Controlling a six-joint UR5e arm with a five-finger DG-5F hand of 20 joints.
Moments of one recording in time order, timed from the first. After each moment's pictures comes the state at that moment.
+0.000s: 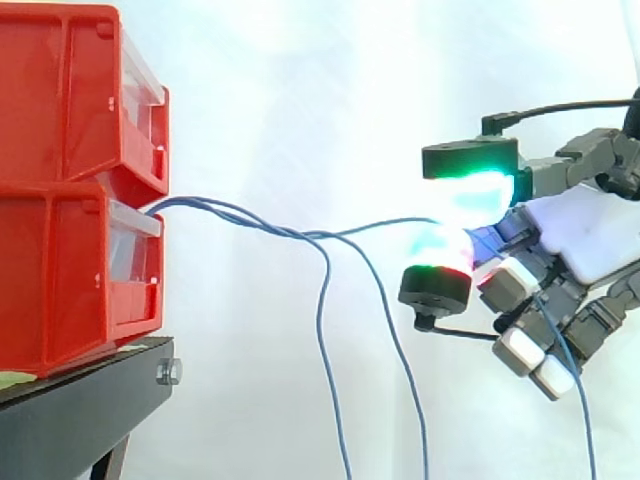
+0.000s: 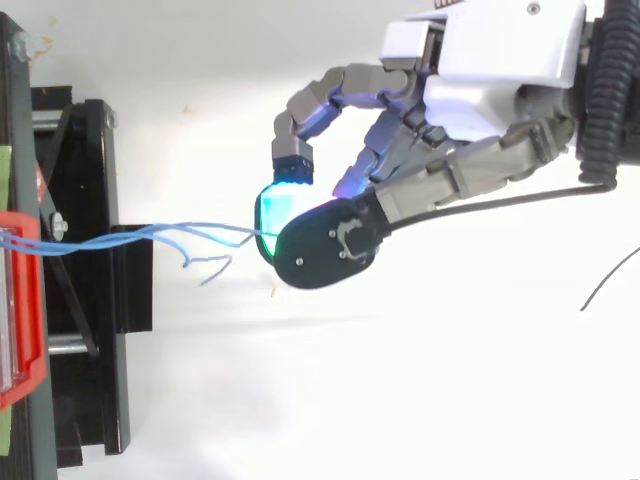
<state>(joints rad) 0.10 -2.27 -0.93 -3.58 -1.36 0.19</state>
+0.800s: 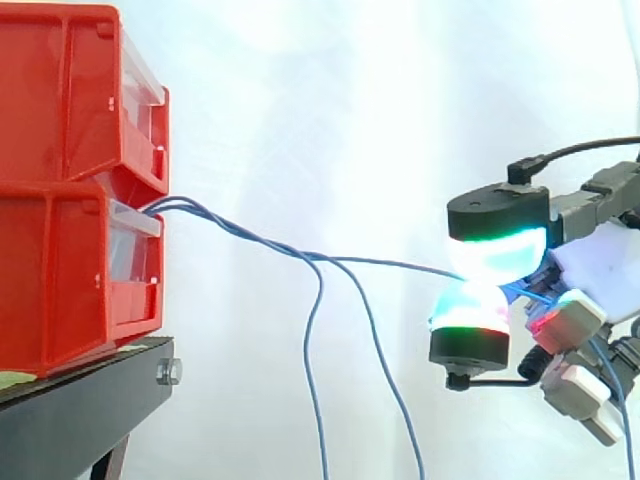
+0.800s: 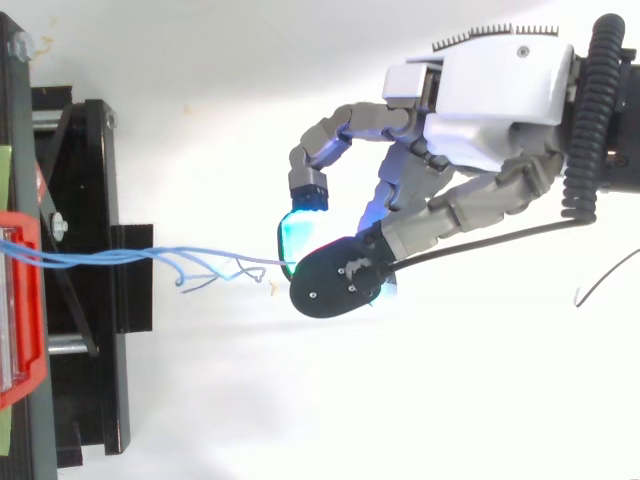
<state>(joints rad) 0.11 -2.27 -0.97 -3.57 -1.36 0.17</state>
